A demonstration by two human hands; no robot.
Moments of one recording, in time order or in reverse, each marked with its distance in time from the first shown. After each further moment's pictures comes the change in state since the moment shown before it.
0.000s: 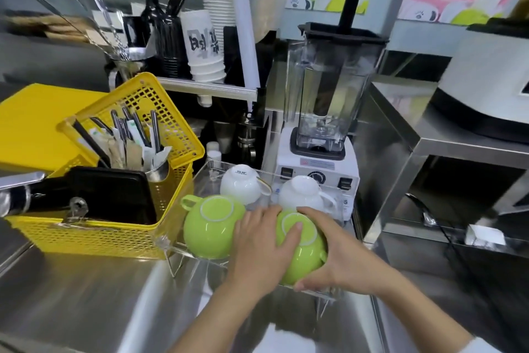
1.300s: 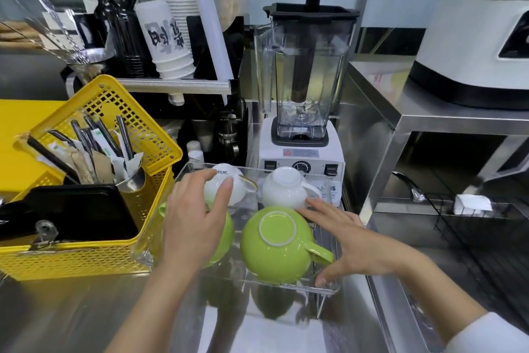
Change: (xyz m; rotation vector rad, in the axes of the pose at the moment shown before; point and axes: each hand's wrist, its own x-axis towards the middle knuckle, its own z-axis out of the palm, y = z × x) left_hand 0.031 -0.023 -0.058 -0.108 0.208 -0.034; right_hand 0.000 0.033 -0.023 -0.260 -0.168 0.011
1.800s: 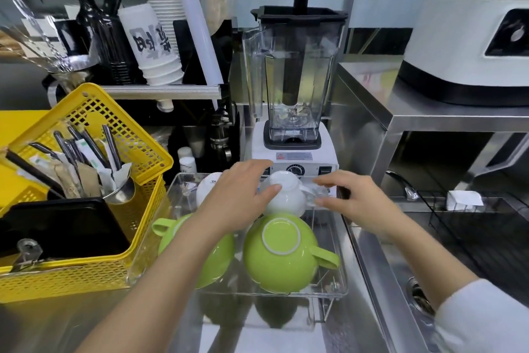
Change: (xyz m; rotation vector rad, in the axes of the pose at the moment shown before) left_hand 0.048 0.031 0.041 0.199 -0.549 0.258; right_hand 0.018 0.011 -0.038 0.231 0.531 0.033
